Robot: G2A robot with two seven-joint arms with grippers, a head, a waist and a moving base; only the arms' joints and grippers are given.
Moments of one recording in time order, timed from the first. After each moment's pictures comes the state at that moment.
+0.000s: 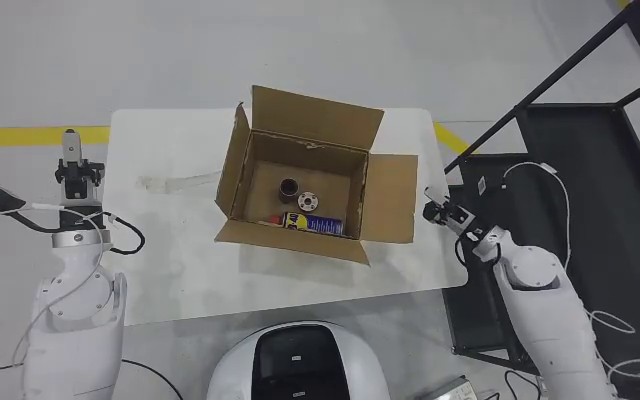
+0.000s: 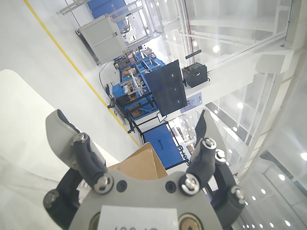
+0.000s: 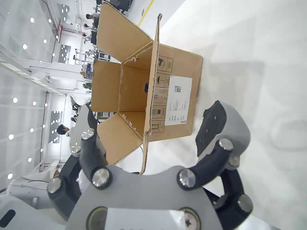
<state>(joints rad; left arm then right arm) 1.45 -1.25 -1.67 -1.75 0.12 -0.23 0.08 -1.52 -1.03 1.65 -1.46 0.24 -0.38 0.75</state>
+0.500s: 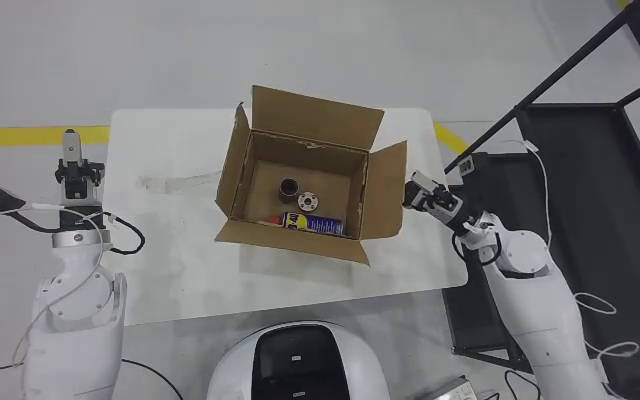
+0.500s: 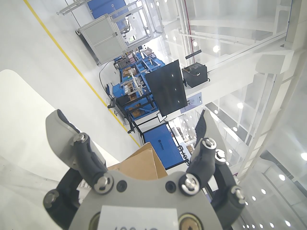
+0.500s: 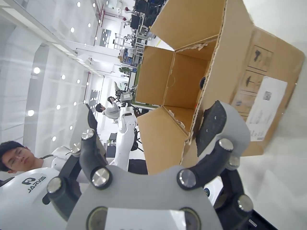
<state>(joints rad) 1.45 -1.25 -1.67 -1.75 0.12 -0.23 0.08 -1.45 -1.04 1.59 -1.60 0.43 -0.37 0.84</state>
